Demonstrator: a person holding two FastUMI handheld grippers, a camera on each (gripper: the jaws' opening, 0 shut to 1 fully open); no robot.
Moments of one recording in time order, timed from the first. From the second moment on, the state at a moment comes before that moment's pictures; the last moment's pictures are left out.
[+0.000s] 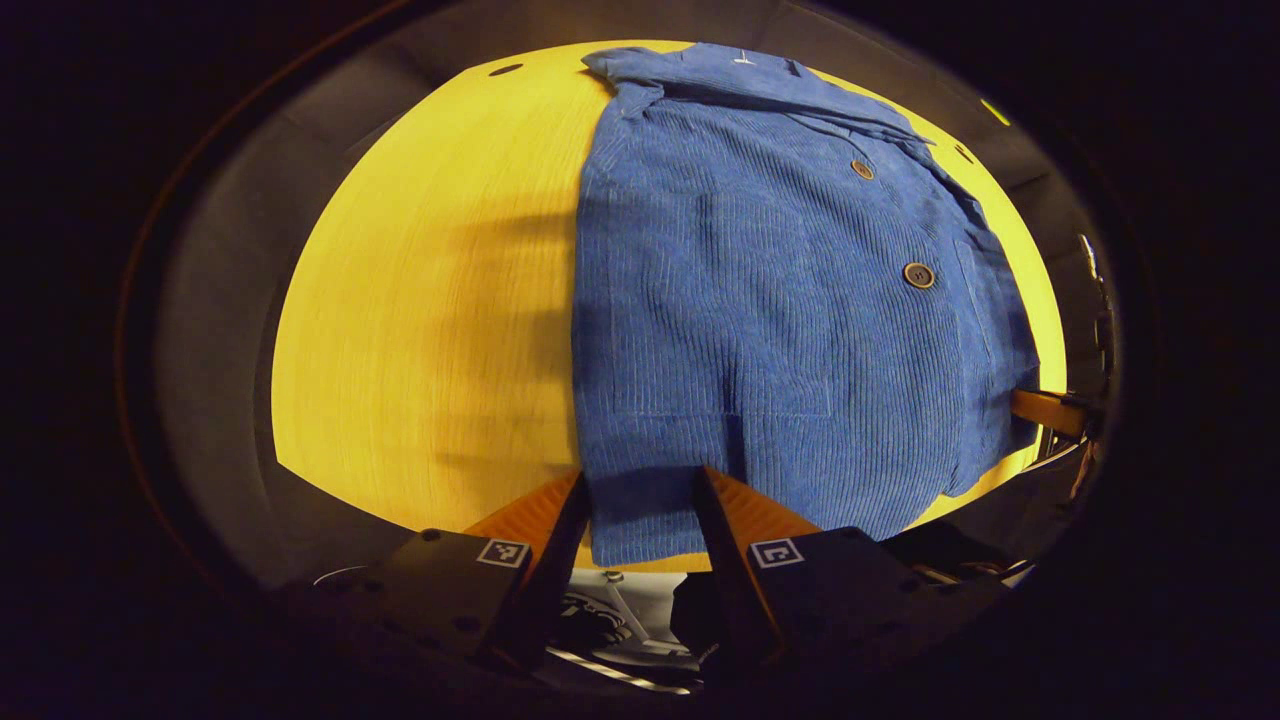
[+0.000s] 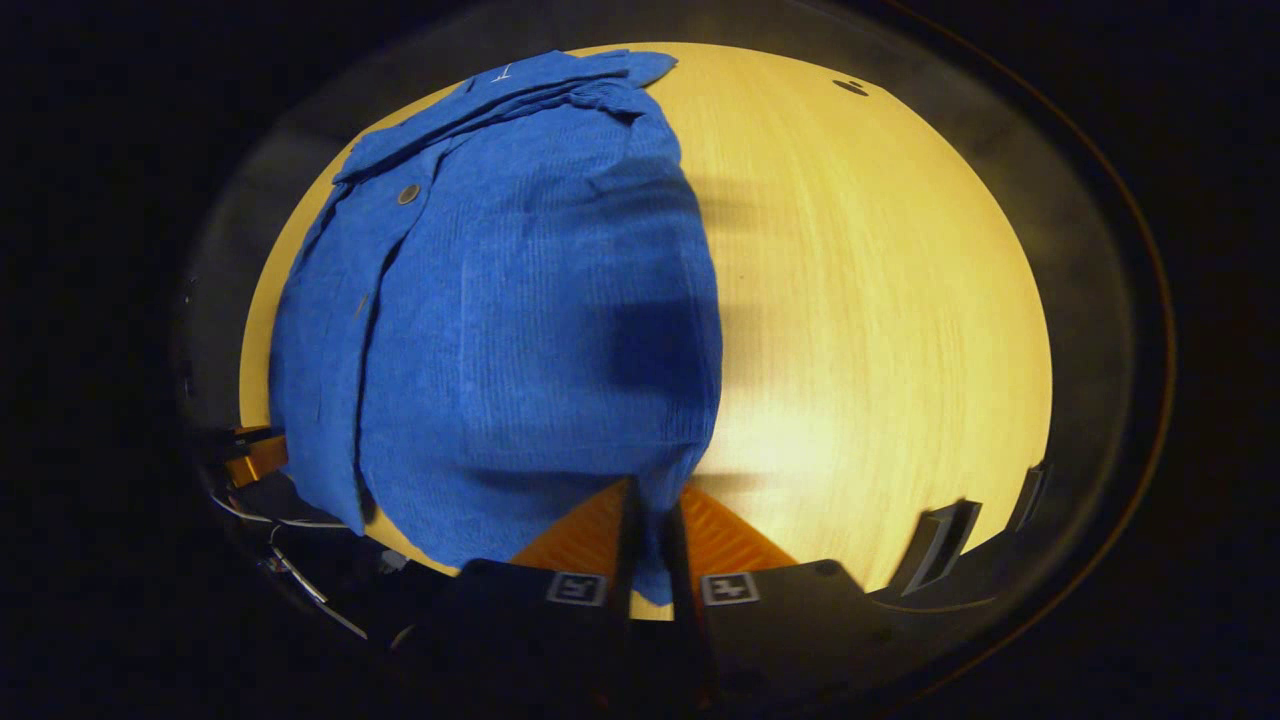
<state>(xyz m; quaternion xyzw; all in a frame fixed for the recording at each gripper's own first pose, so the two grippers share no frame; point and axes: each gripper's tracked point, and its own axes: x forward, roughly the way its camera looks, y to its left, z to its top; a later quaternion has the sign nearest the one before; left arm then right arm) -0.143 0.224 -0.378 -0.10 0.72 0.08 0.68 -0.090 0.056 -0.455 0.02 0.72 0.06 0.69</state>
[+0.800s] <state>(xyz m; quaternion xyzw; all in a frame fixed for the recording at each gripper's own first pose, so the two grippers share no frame) -0.130 0.210 -0.331 -0.22 0.65 0.04 0.72 -0.069 0.083 -0.398 0.15 0.69 0.06 0.71</state>
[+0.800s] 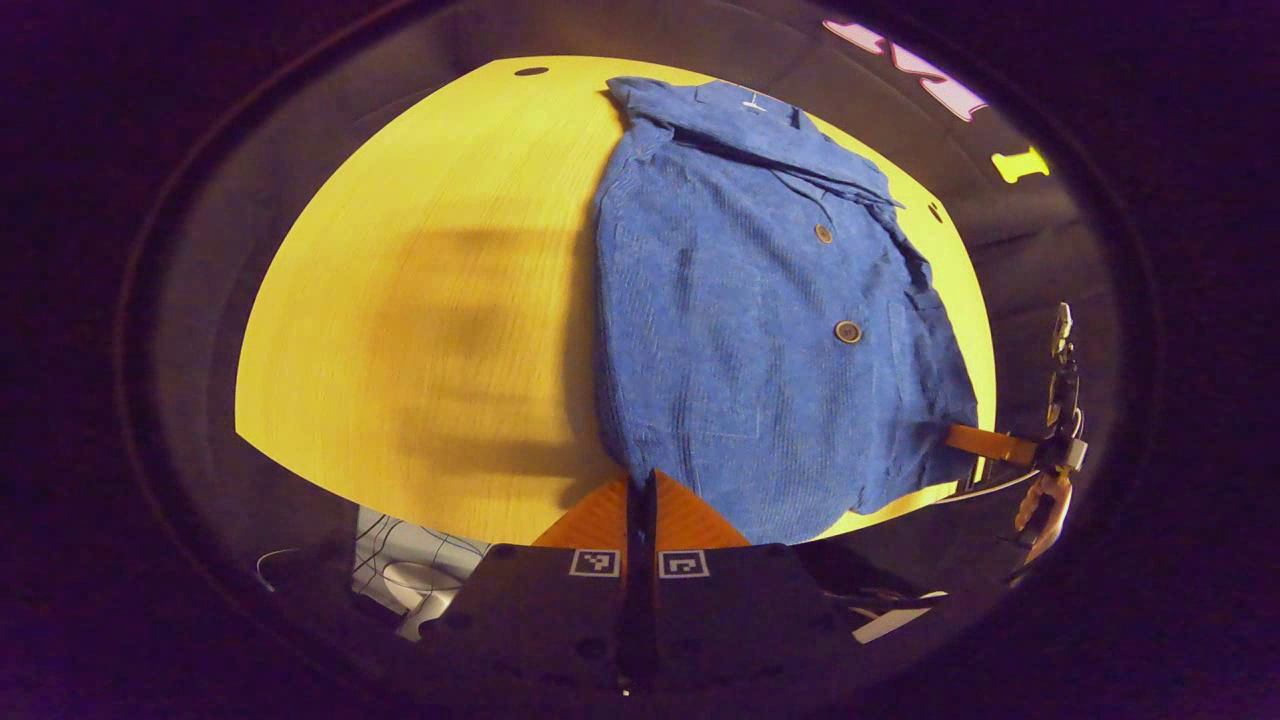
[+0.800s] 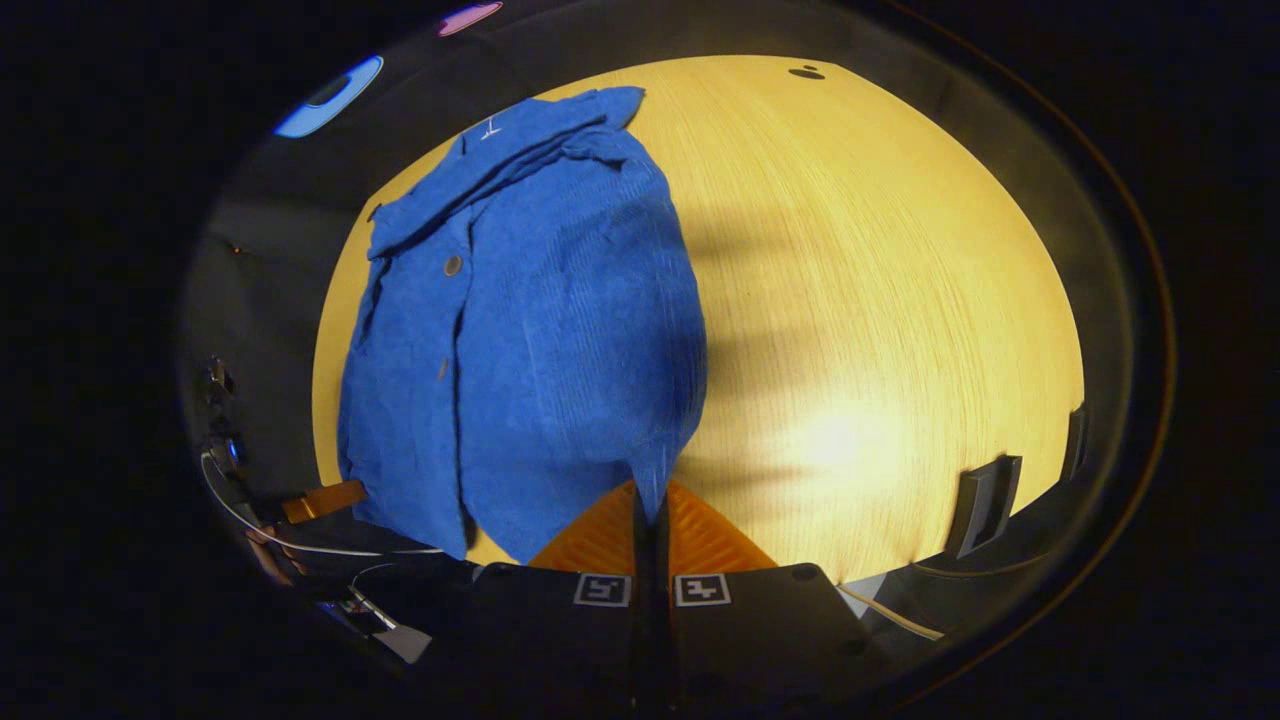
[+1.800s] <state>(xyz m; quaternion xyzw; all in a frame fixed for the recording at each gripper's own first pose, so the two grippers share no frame) 0.055 0.280 -0.221 -0.21 0.54 0.04 0.81 0.186 0.156 -0.288 0.17 0.56 0.17 0.79</state>
